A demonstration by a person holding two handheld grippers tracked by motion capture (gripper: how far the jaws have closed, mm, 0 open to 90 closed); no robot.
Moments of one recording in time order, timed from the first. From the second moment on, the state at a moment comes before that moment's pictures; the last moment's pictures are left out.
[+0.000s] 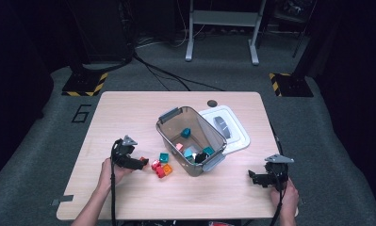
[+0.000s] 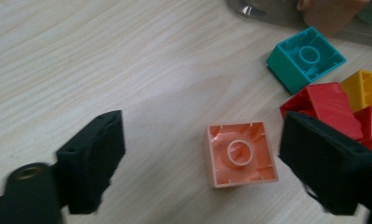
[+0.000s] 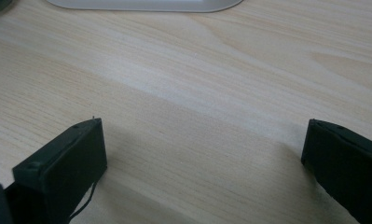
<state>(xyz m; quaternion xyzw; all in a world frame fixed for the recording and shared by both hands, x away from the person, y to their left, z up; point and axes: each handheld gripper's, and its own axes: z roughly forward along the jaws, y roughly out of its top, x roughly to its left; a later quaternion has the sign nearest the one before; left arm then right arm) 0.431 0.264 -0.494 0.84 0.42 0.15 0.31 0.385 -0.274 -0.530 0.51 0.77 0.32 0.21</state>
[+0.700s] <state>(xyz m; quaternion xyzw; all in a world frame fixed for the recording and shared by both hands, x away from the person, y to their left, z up) 0.427 0.256 -0.503 0.84 0.41 0.14 0.31 0.385 -0.274 -0.530 0.51 0.77 0.32 0.21</state>
